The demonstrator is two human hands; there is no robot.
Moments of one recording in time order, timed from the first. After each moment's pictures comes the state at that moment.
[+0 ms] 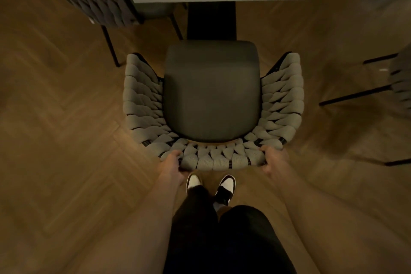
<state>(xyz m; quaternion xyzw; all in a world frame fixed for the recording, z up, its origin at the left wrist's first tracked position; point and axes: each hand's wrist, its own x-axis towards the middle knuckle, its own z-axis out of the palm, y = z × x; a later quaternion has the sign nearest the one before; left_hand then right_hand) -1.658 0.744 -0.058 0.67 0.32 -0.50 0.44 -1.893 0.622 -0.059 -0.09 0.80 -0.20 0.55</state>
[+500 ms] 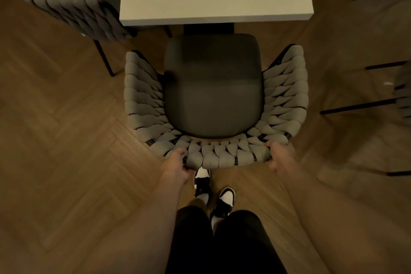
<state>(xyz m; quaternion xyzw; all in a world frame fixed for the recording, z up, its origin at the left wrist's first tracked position) -1.637 0.632 -0.074 0.63 0.33 -0.54 0.45 -1.876 0.505 -0.068 -0.10 0.80 -0.22 0.54</state>
